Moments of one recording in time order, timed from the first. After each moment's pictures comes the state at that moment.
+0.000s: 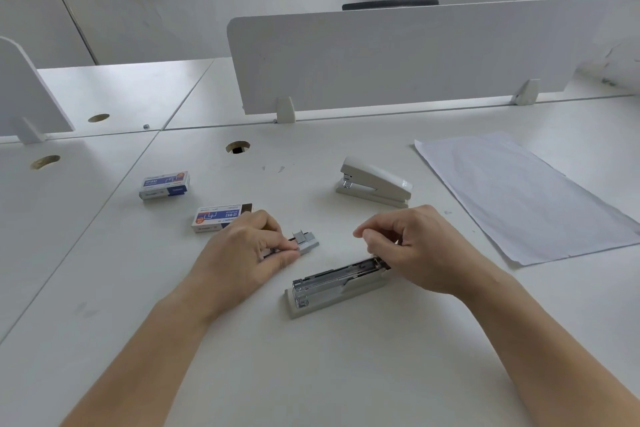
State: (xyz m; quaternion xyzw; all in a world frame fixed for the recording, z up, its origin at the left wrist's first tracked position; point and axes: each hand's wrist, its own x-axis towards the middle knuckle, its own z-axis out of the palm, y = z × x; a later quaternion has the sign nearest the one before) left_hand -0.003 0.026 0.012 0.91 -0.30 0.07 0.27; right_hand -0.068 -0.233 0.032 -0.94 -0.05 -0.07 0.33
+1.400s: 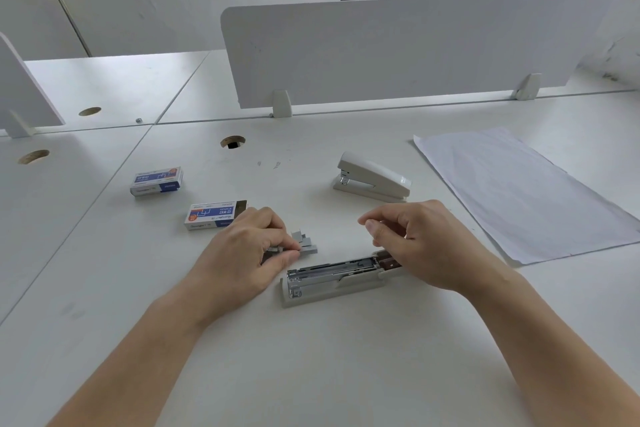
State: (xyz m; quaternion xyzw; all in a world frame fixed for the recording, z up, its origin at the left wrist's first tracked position) left_hand -0.005 0.021 0.013 0.90 -0.34 0.07 0.24; right_hand -0.064 -0.241 0.028 -0.94 -0.03 -0.08 0.33
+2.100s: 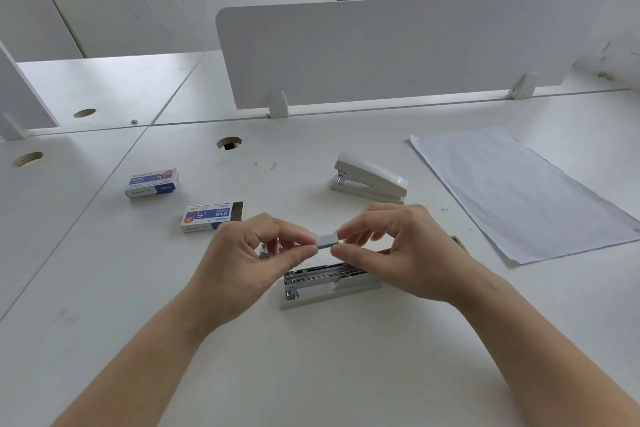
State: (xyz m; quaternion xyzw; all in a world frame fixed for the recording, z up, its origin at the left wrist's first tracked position) left_hand -0.028 0.004 0.030 0.81 -0.29 0.02 0.50; right_hand -0.068 -0.224 0.031 -0.90 -0.15 -0.11 0.40
